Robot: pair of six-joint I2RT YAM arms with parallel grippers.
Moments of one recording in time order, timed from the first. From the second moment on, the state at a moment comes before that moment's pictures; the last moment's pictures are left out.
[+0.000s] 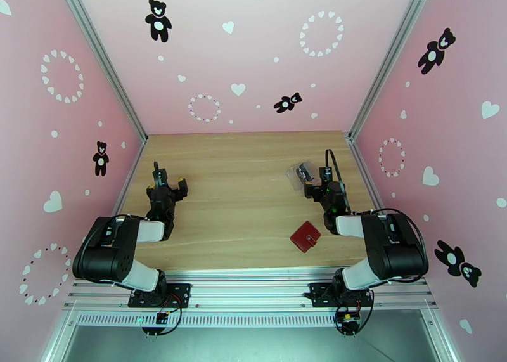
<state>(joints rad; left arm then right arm) -0.04 1.52 0.35 0.91 -0.30 -0.11 0.06 1.53 0.41 0.72 0.10 -0.08</state>
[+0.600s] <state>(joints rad) -0.06 0.97 0.69 0.11 -0.27 -0.46 0.06 0.95 0.64 0.04 0.17 0.14</state>
